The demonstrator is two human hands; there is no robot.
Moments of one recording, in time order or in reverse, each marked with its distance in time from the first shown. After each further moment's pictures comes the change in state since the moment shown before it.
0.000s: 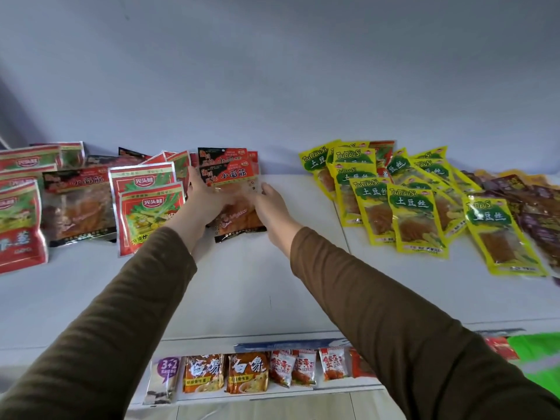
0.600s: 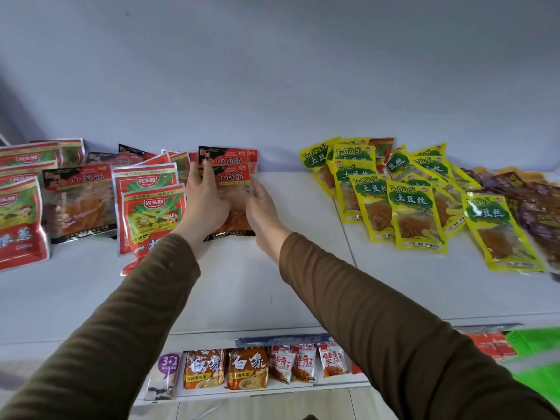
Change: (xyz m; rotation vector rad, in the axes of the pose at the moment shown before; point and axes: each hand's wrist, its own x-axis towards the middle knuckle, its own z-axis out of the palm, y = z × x) left_hand -0.003 -0.018 0.004 0.561 0.117 0.288; right_hand -0.016 0.003 0.023 0.191 -0.017 -0.058
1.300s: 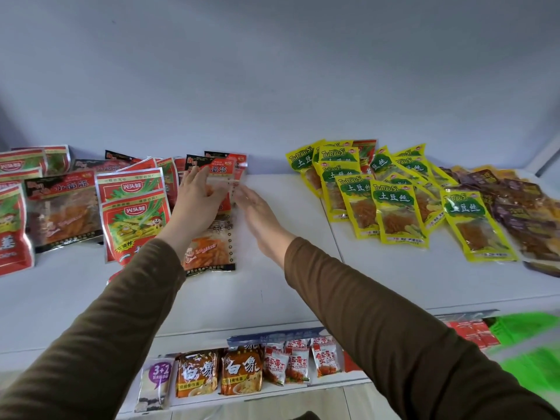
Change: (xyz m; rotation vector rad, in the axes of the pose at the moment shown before) left_hand -0.017 0.011 -0.015 -0.155 -0.036 0.117; right_hand -0.015 -0.001 -0.024 -0.099 -0.073 0.044
